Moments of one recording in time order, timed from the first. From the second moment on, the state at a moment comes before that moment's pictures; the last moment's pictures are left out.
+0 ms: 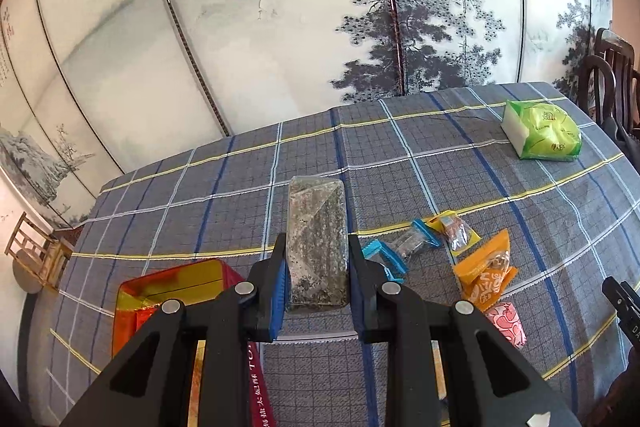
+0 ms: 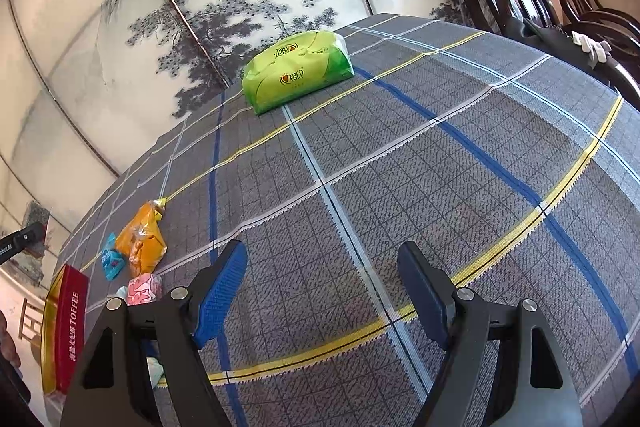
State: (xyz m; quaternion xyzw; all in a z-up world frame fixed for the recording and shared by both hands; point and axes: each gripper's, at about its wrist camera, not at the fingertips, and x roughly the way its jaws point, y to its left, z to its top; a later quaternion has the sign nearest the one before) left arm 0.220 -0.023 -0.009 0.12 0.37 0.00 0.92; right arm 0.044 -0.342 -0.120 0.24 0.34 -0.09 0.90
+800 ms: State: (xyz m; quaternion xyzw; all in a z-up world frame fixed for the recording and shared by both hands) left arm 0.224 0.197 -0.033 0.01 0.42 0.10 0.90; right arm 0.045 -0.340 -0.120 0.24 0.34 -0.09 0.90
